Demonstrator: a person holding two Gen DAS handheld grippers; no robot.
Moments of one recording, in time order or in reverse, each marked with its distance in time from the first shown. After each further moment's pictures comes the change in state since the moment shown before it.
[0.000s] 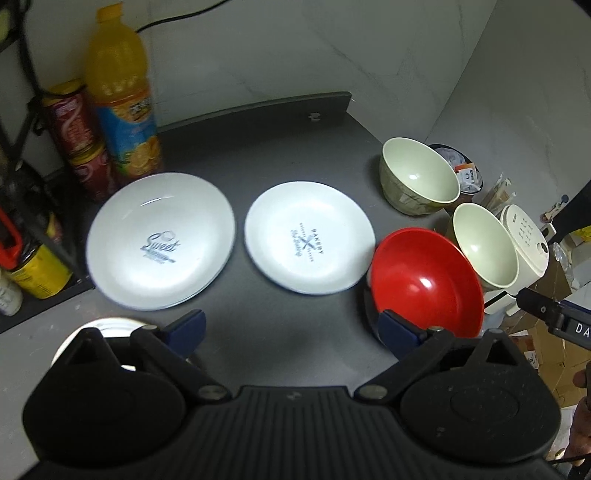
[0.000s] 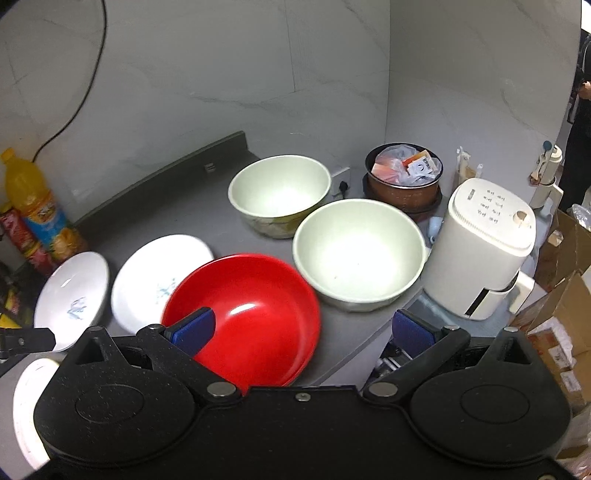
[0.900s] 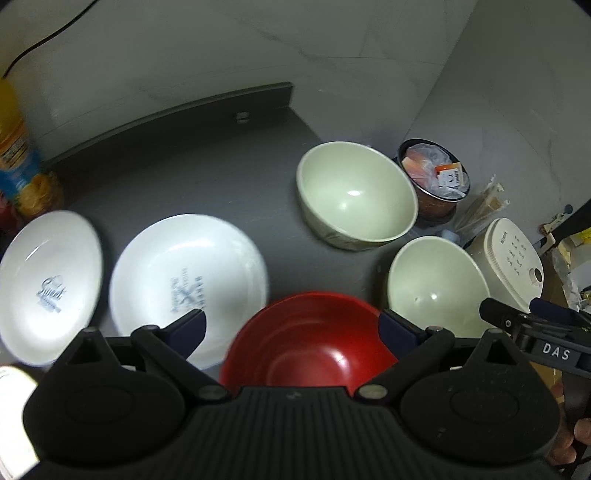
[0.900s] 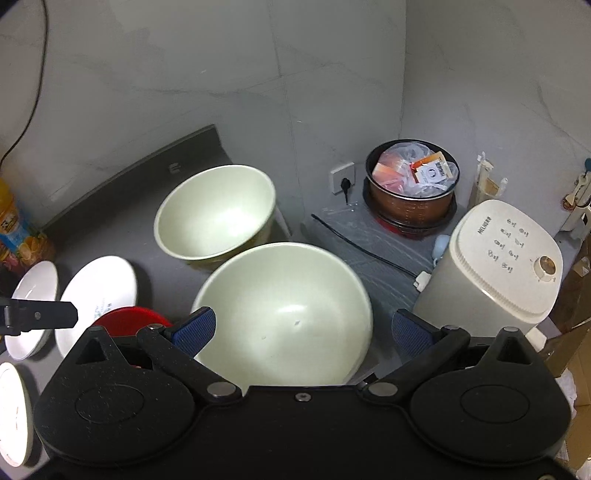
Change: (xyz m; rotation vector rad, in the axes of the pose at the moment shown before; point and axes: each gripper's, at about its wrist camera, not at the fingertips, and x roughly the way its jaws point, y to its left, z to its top) left arm 0.087 -0.134 0.070 -0.001 0.045 0.002; right arm 0.087 -0.095 0.070 -0.072 0.088 0.093
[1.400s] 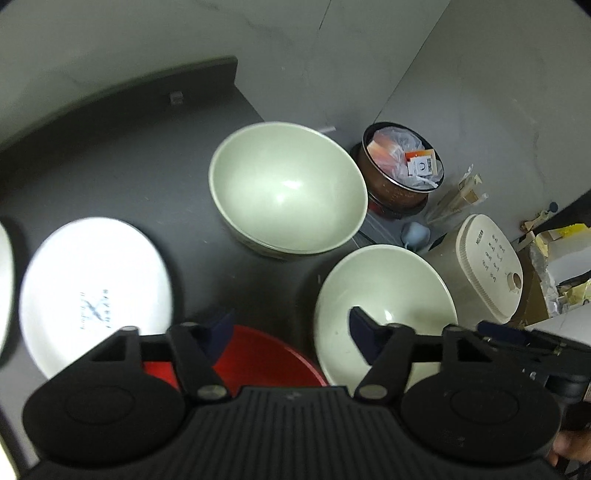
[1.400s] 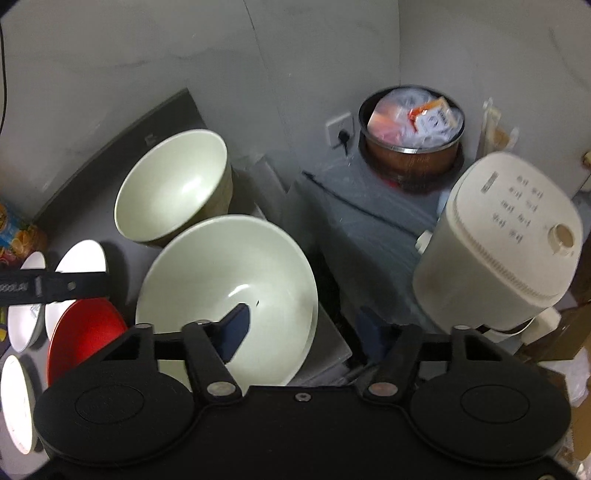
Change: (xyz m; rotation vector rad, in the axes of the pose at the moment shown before) left arm 0.062 -0.046 0.027 -0.022 0.081 -0.096; right arm 0.042 -0.052 0.010 0.049 0.175 0.082
